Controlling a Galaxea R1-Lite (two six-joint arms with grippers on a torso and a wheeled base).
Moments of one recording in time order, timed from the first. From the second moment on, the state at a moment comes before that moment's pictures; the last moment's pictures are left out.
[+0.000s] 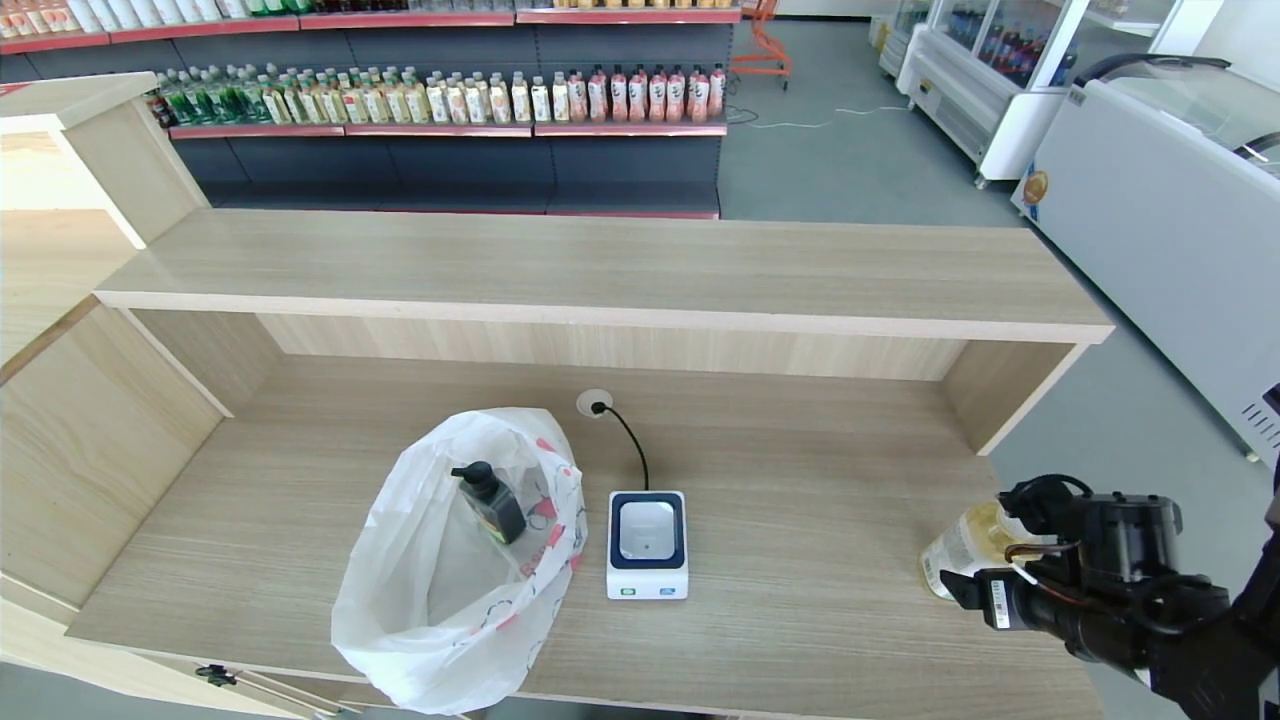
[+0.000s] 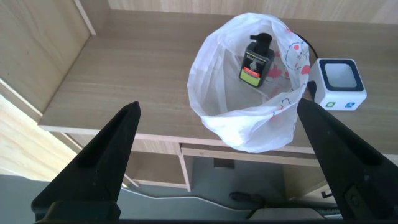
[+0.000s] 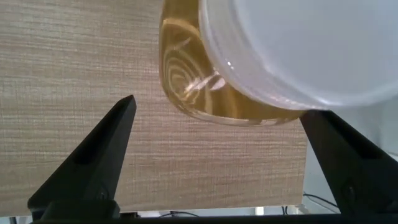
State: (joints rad) left arm 0.00 0.00 0.00 0.00 0.00 0.00; right arm 0.06 2.01 -0.27 -1.11 -0.17 -0.05
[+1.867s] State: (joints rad) left arm 0.00 0.00 0.00 0.00 0.00 0.00; right arm 0.19 2.30 -0.48 -1.50 -0.11 -0.17
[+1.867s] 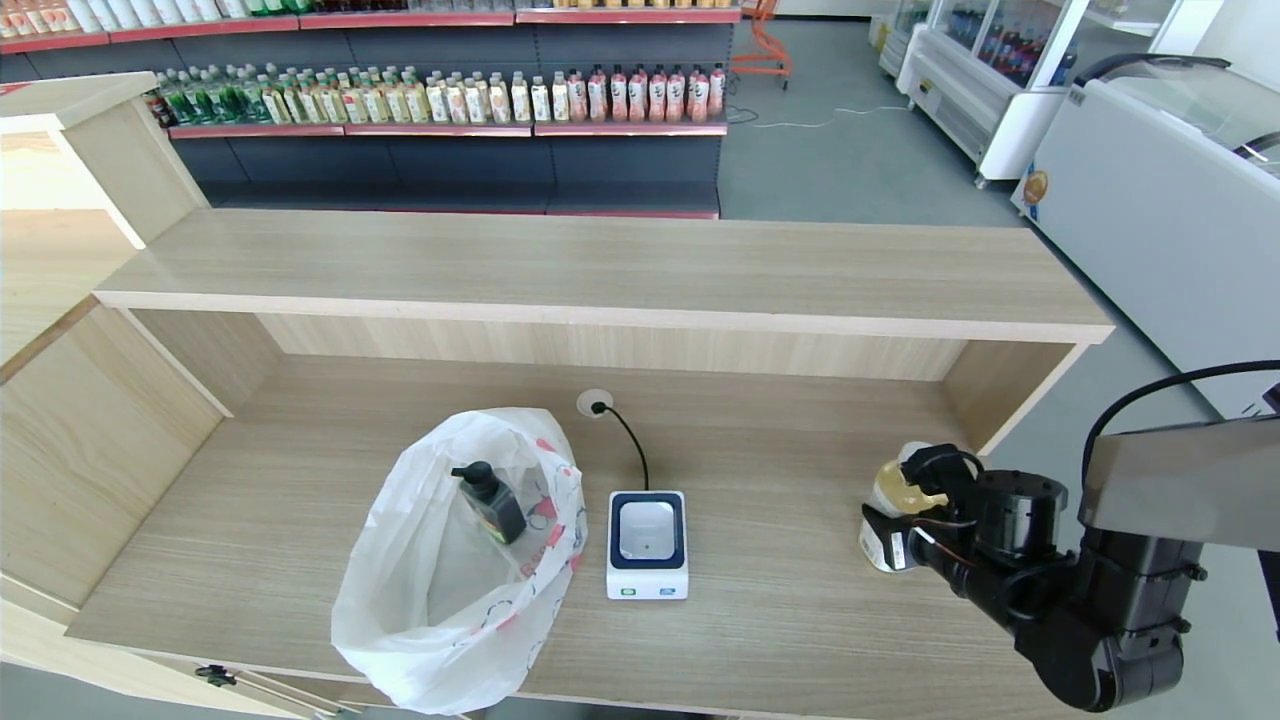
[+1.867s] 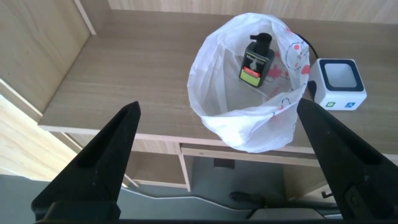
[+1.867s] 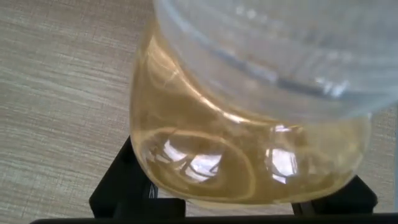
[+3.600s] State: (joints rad) left arm 0.00 0.00 0.00 0.00 0.00 0.00; right arm 0.31 1.67 -0.46 -0.96 0.97 0.27
